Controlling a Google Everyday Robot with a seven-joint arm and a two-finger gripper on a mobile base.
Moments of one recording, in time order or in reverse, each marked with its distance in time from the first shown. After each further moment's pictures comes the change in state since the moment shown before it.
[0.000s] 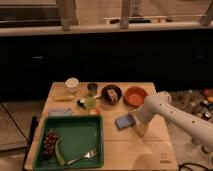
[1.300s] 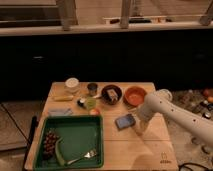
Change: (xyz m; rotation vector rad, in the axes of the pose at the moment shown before) arm -0.004 -0.006 -0.015 -0.003 0.004 -0.026
